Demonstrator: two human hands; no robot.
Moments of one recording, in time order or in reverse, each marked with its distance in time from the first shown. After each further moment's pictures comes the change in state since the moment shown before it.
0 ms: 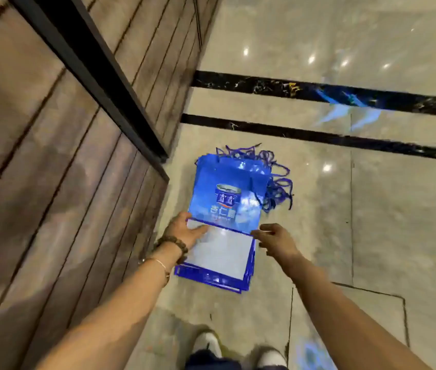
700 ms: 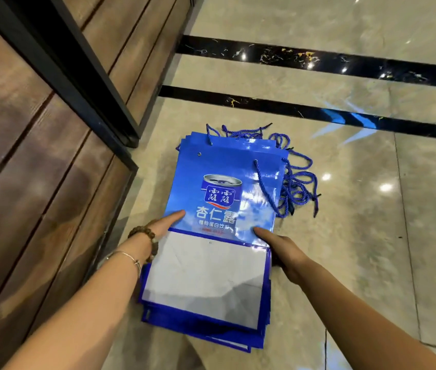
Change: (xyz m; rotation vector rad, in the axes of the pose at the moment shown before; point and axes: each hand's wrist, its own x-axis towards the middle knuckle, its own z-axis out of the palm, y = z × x) left_hand 0.182 -0.078 0.068 -0.417 -0.203 -0.275; right_hand 0.187 0.084 0.034 0.216 -0.152 0.073
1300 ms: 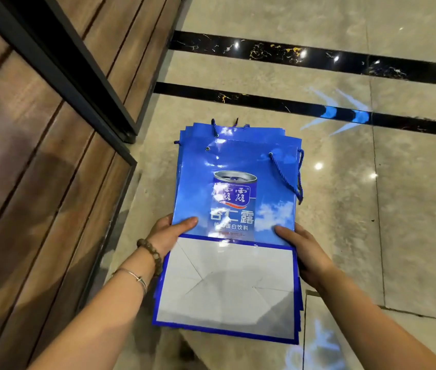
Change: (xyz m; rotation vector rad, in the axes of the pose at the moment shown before) left_hand -0.096 0.000 0.028 -0.149 -0.049 0.236; right_hand -0.081 -0.009 -0.034 0.320 -0.032 -0.134
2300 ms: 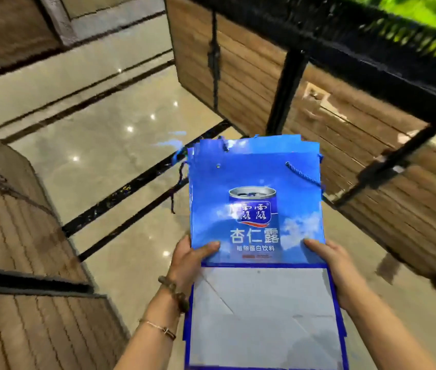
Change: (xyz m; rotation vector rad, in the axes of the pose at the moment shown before) left_hand -0.725 0.349 0.146 0.285 -0.791 0.169; right_hand -0.839 -0.210 0.000 0.635 0.775 -0.281
